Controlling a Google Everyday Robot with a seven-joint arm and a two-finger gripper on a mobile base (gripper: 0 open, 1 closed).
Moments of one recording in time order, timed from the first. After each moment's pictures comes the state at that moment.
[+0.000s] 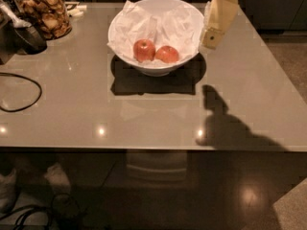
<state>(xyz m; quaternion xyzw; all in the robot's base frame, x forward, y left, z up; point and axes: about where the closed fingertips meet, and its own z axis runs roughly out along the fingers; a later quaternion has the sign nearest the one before) 0.571 -0.123 1.034 -0.63 0.75 -0.04 0.22</state>
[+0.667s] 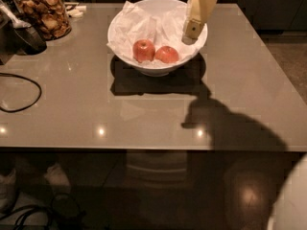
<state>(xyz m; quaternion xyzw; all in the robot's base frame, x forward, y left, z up) 0.615 -0.094 1.028 -0.64 0.74 -0.02 0.22</state>
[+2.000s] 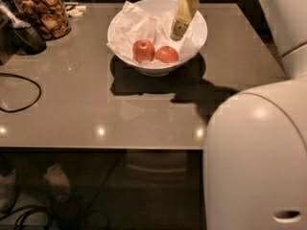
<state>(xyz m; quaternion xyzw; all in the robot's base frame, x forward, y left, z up) 0.681 -0.079 0.996 -0.62 0.75 0.01 0.21</state>
